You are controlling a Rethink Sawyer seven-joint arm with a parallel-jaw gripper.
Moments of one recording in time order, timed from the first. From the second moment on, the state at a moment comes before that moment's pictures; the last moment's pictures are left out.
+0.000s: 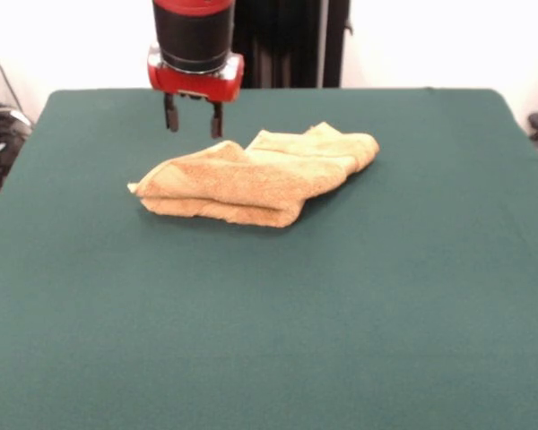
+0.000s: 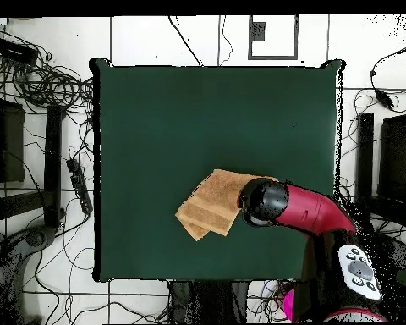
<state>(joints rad) -0.34 -0.57 -0.09 1.68 -0.14 0.61 1.62</state>
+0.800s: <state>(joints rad) -0.44 -0.57 -0.10 1.66 -0.14 0.76 1.62</state>
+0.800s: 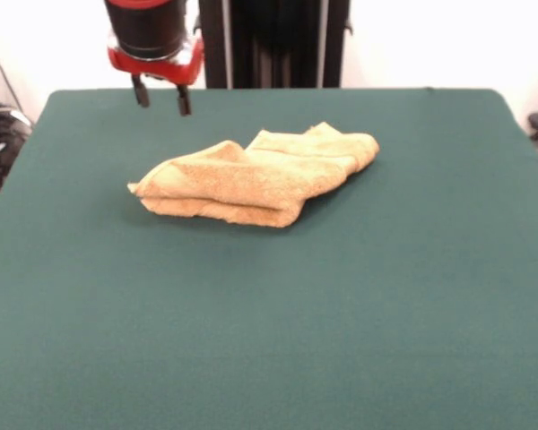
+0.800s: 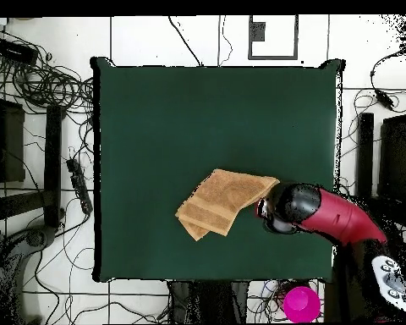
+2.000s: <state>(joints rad) -0.71 -0.56 0.20 1.74 -0.12 0.37 1.62</state>
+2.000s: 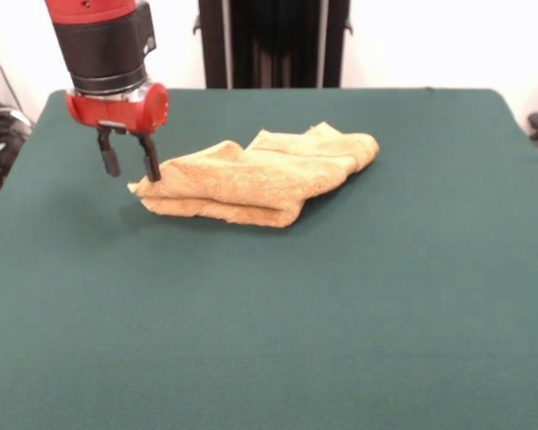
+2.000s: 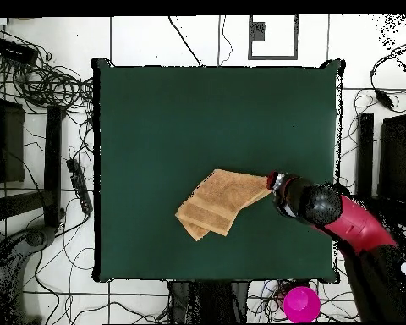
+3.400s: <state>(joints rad) -0.69 -0.51 0.31 1.76 -0.12 0.52 1.62</state>
